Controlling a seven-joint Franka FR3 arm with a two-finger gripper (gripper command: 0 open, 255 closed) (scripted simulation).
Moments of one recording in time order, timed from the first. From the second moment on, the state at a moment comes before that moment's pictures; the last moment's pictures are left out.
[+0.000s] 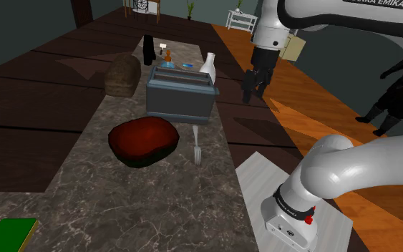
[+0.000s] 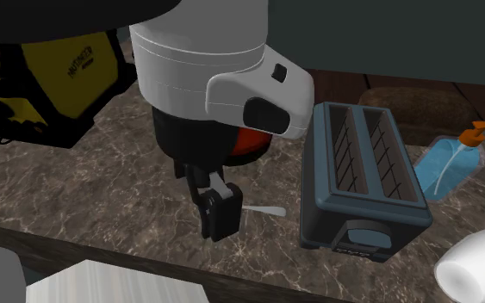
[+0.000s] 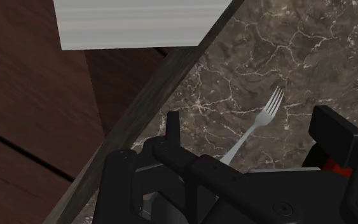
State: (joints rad) arm 0.02 -0.74 0.00 -2.39 0.06 1.51 0.01
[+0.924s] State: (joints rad) arm -0.04 -0.61 0.28 -2.65 0.16 2.06 0.50
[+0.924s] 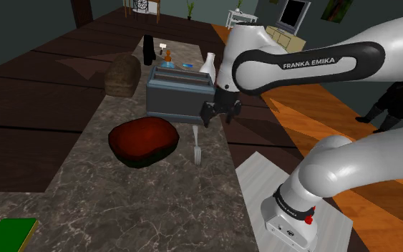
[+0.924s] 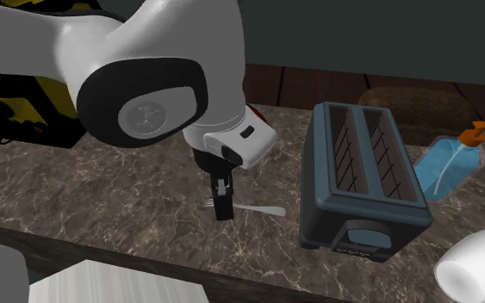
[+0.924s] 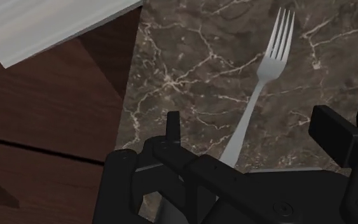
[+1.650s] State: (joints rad) arm -0.19 -0.30 0.51 -2.66 0.03 2.47 0.92
